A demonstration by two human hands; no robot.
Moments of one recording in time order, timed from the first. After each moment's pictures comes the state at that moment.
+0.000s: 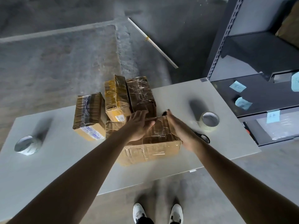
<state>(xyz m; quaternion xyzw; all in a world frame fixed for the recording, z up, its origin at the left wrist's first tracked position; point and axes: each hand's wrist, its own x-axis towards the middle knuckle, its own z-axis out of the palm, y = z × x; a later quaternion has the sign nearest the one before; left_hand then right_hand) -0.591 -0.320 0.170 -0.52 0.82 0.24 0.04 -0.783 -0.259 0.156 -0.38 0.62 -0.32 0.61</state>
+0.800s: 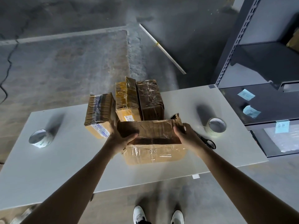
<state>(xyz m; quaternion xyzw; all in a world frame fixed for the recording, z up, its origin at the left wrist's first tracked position) -0.500 -0.286 0.142 -0.67 0.56 0.44 -0.21 -0.789 -0.243 0.144 -0.48 0.72 -0.24 0.44</state>
